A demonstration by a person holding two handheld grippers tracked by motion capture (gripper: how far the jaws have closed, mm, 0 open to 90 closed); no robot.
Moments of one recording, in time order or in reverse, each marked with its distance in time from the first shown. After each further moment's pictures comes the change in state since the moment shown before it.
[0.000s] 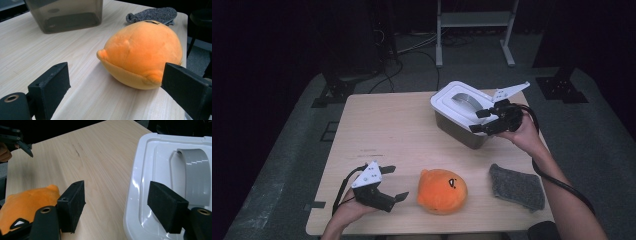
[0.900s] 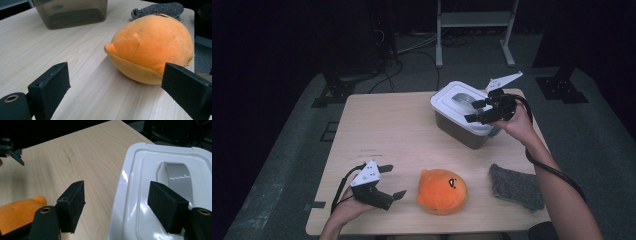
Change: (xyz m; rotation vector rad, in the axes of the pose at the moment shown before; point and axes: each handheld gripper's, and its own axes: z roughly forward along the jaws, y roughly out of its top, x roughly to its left) left arm 0.009 -0.006 0.000 0.004 0.013 -0.001; right arm -0.021 0.022 0.011 0.002 -0.031 0.005
